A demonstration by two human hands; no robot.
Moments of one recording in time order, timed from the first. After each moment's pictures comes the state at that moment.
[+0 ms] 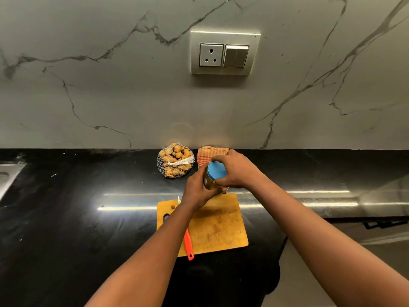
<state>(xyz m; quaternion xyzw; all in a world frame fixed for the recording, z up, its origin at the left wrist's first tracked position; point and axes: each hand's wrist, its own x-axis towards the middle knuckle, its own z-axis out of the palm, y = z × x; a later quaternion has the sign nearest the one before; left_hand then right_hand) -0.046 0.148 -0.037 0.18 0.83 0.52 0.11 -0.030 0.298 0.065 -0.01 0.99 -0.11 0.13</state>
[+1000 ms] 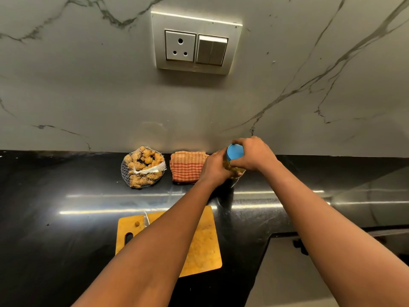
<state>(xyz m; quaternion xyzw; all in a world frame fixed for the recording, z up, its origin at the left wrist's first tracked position) -0.106 0.298 -0.018 0.22 0.82 0.50 0.17 -0.078 0.423 0.069 0.13 0.98 -0.08 0.11</state>
